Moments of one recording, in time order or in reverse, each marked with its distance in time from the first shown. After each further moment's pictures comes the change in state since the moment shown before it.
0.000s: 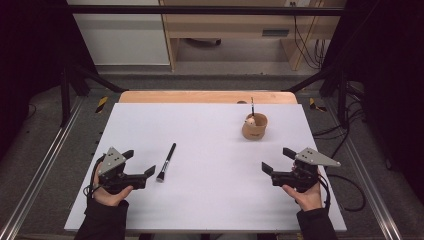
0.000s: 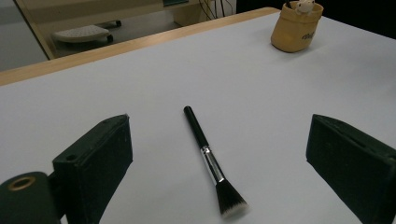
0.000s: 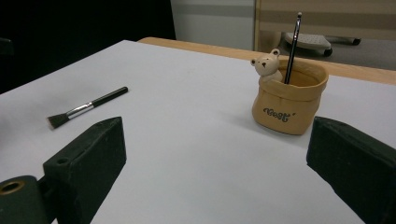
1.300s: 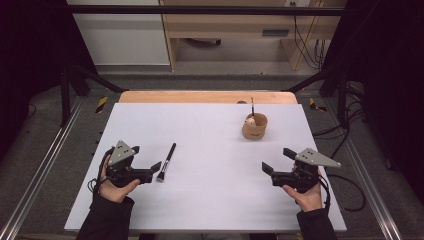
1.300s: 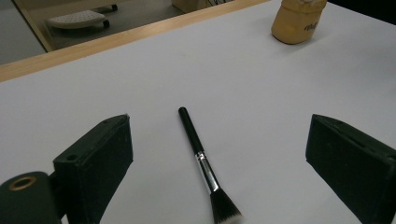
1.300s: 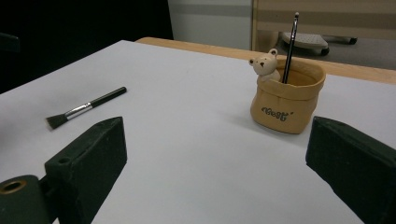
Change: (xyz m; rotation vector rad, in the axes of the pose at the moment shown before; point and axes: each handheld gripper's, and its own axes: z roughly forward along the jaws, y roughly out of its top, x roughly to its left) left arm -0.007 0.024 0.017 0.085 0.003 0.018; right arm 0.002 0.001 -0.001 0.000 -0.012 0.001
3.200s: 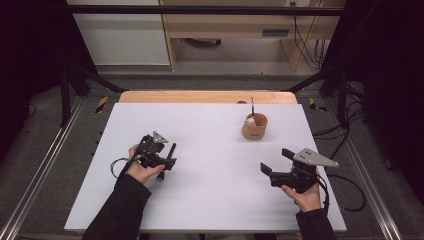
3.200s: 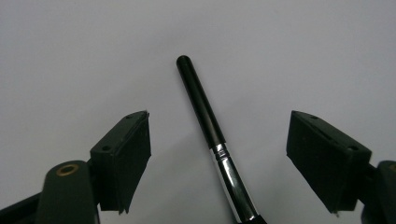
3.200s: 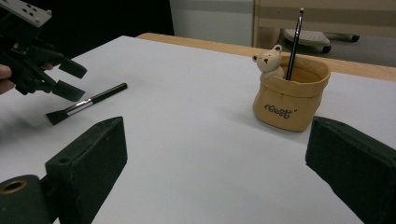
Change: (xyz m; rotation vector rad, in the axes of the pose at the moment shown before) left arm 0.004 0.004 0.103 0.405 0.046 0.059; right arm 0.002 -0.001 0.003 0.010 0.003 -0.002
